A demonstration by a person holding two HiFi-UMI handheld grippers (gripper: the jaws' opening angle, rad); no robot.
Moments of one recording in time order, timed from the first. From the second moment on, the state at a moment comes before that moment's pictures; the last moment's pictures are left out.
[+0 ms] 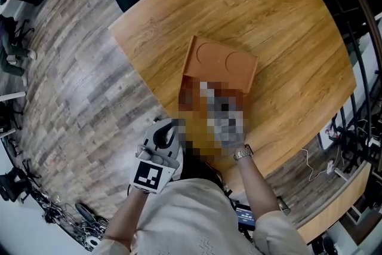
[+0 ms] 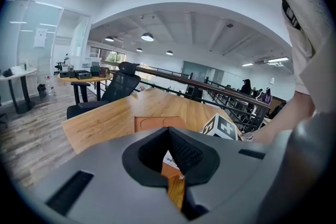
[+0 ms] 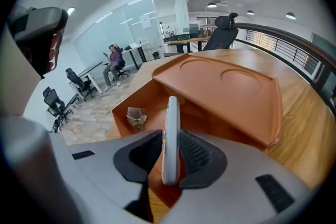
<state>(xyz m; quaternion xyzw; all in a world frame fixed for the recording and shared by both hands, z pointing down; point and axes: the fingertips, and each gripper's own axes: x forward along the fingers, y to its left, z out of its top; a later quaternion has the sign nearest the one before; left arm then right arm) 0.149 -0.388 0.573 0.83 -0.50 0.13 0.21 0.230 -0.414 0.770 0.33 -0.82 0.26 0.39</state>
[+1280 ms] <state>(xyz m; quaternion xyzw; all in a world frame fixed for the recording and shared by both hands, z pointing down) 0.048 -0.247 0.516 0.93 -0.32 0.12 0.15 0.124 -0.237 0.565 0.54 -0.78 0.28 0.13</state>
